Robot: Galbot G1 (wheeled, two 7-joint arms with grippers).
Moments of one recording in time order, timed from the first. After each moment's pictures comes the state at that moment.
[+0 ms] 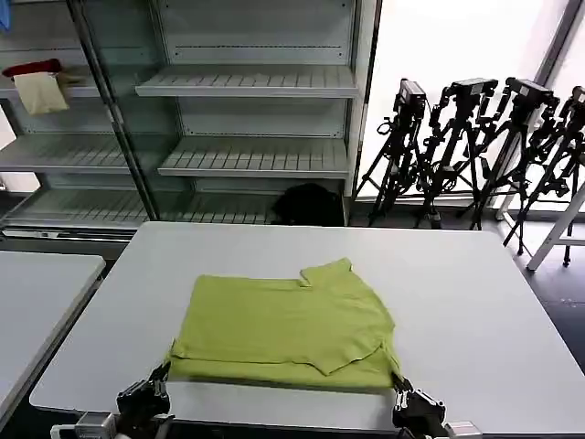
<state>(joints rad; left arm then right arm) 1.80 -1.23 -0.66 -2.32 -0.40 0.51 -0.16 -1.83 1.32 0.47 2.41 0.24 -0.57 0.15</state>
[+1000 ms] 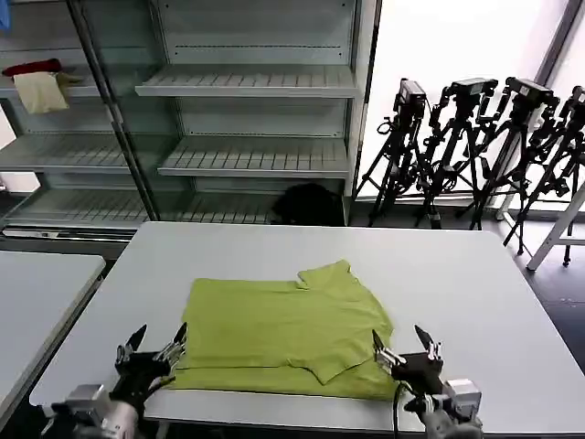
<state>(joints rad) 1.57 -1.25 -0.64 -2.31 -0.45 0.51 -0.15 -1.41 1.36 0.47 2.24 0.22 -0.59 0.08</state>
